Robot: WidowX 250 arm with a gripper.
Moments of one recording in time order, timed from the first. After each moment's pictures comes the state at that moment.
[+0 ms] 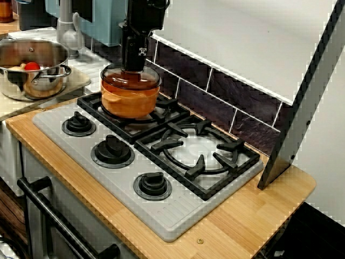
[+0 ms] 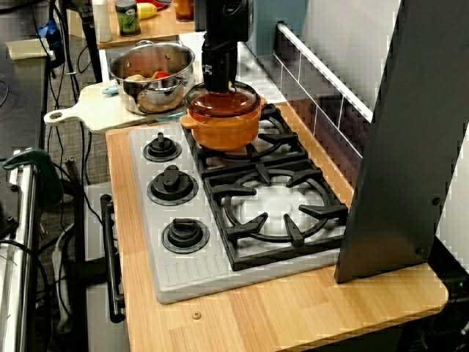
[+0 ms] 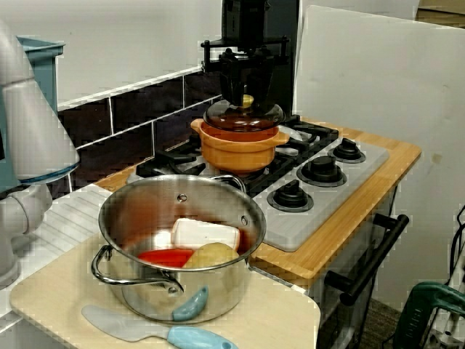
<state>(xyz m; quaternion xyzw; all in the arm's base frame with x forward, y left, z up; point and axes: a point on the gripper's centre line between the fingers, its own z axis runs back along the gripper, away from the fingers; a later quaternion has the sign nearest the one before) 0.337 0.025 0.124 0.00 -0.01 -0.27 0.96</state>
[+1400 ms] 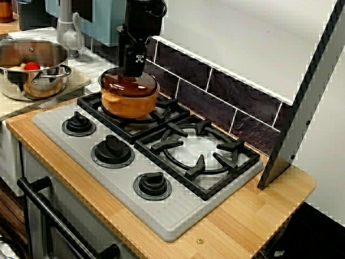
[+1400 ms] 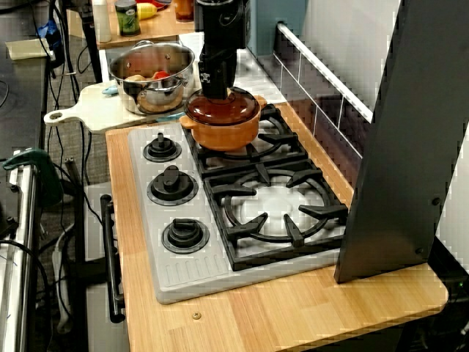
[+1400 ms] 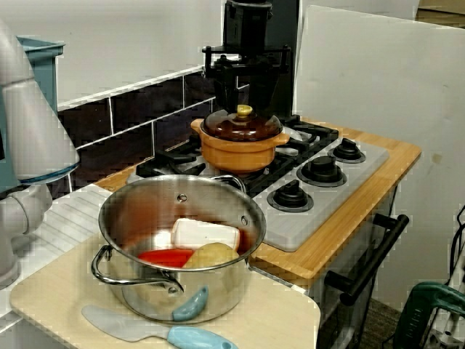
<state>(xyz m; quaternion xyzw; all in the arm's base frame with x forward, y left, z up) 0.336 0.027 0.117 0.02 -0.02 -0.27 0.96</state>
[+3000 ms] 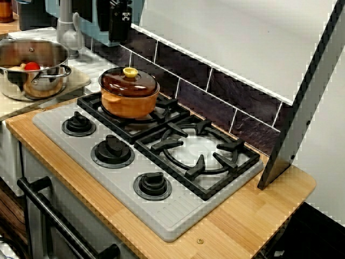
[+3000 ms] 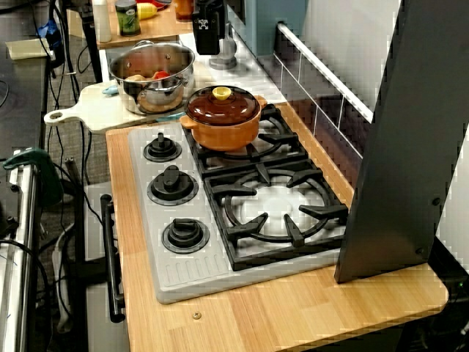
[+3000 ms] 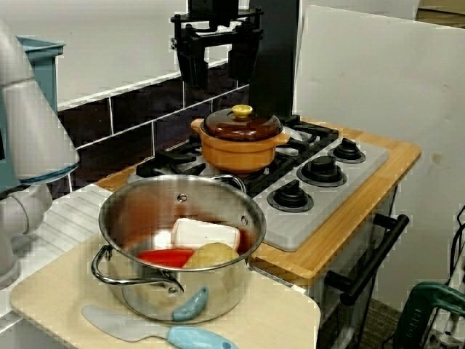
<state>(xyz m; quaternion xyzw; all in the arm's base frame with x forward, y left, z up) 0.338 0.078 0.156 -0.01 -0.03 -0.17 0.98</state>
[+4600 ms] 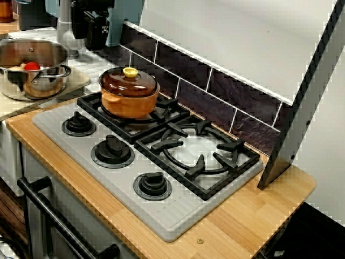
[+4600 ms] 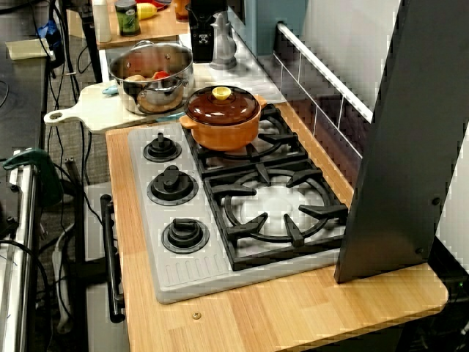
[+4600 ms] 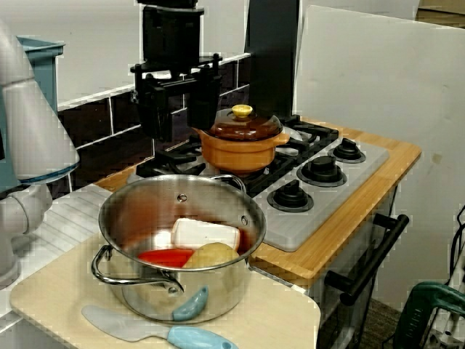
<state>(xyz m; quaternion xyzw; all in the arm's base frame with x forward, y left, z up) 0.338 0.139 0.120 0.02 -0.01 -0.07 1.00</state>
